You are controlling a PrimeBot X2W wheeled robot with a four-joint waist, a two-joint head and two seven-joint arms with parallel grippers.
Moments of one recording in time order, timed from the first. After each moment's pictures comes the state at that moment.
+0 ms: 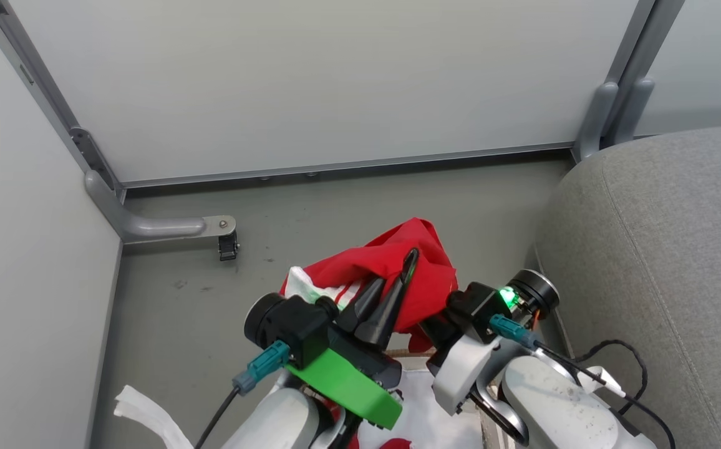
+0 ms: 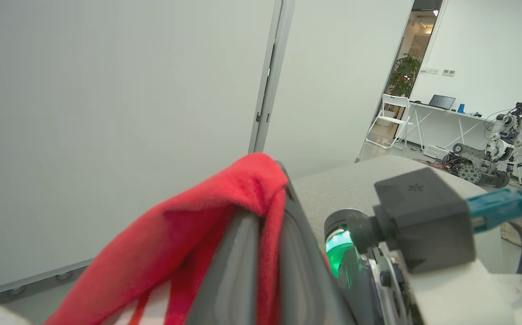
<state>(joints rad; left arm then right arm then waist) -0.30 0.06 -0.69 0.15 -0.49 -0.13 -0.26 -0.45 -0.09 0.63 0.46 0.19 0.13 -0.26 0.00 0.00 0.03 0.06</state>
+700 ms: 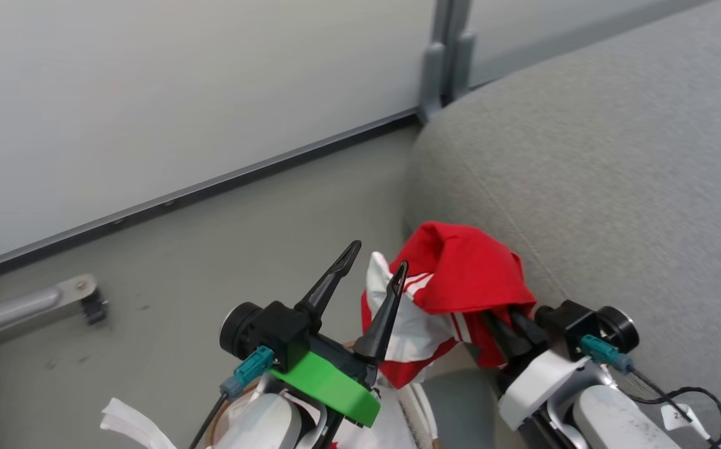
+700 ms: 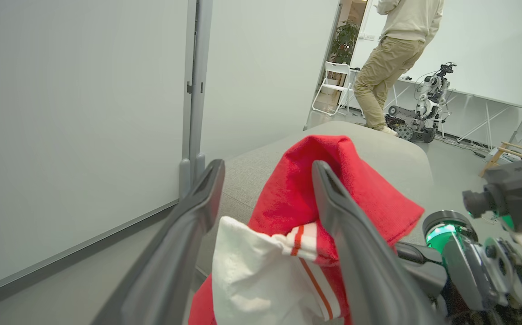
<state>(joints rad) -0.26 0.06 -0.60 0.19 -0.41 -0.13 -0.26 -0.25 -0.17 0.44 0.33 0.26 0.13 -0.26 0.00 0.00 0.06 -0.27</state>
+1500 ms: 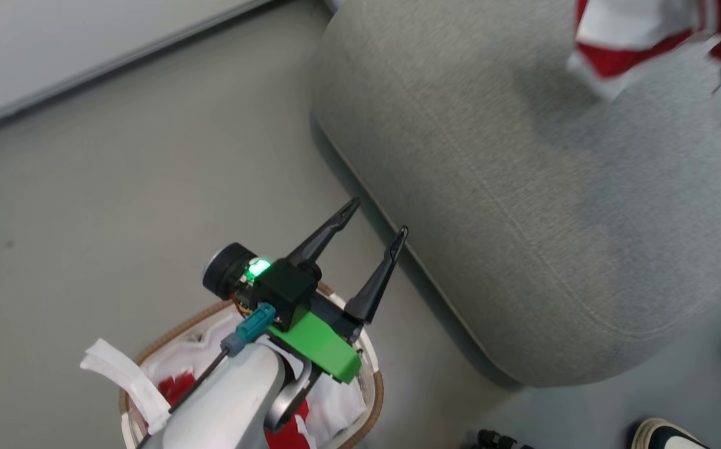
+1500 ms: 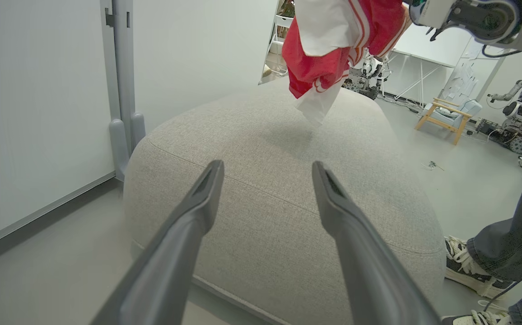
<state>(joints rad) -0.44 0.16 -0.70 0.23 -0.38 -0.13 -0.26 -0.89 -0.46 0.16 0.57 0.16 0.13 -0.26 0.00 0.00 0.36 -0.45</state>
